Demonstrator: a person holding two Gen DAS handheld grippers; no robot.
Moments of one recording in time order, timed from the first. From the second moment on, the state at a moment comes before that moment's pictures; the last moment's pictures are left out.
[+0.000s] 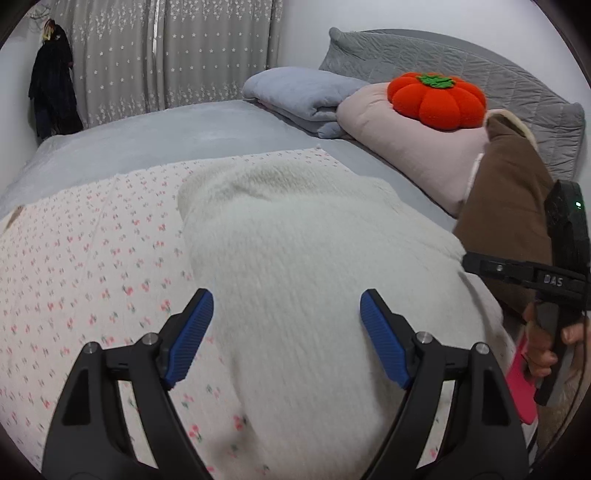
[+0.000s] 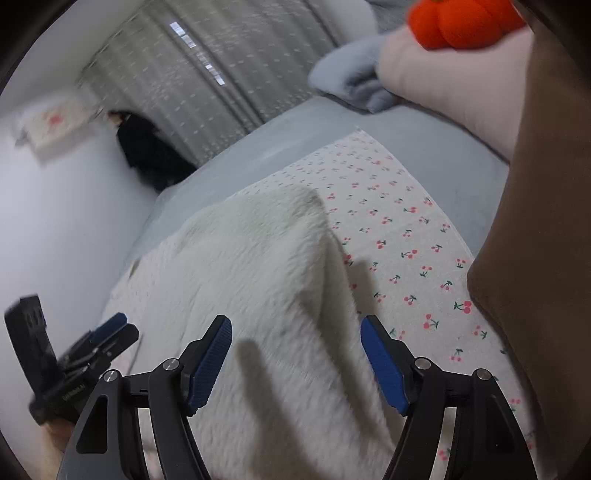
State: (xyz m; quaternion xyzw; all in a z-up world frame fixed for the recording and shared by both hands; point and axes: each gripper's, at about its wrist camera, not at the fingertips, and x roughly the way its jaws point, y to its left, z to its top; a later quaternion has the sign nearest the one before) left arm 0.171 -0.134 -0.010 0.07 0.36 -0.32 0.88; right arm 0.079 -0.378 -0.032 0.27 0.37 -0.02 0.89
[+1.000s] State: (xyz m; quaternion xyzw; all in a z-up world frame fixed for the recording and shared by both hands) left arm 0.233 -0.032 0.022 -0.09 0.39 -0.39 0.83; right arm 0.147 -0.280 -0.047 0.36 0.35 0.22 0.84
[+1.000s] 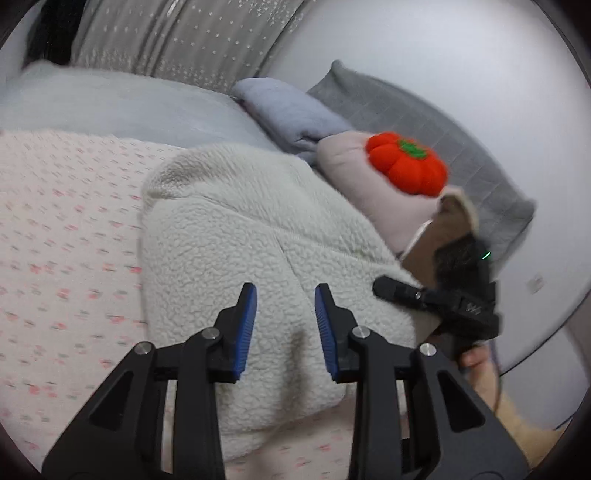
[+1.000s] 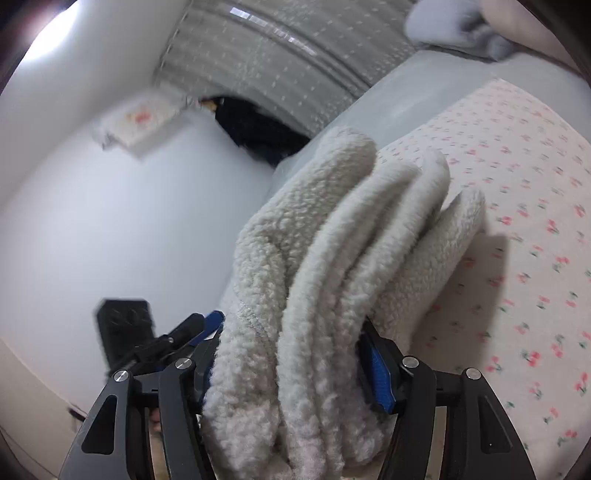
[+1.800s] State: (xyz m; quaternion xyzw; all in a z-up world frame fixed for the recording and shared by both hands) left arm 0.281 -0.059 -0.101 -0.36 0.46 -0.39 0.71; right arm 0.105 -0.329 -0.145 0.51 0.37 0.21 0.75
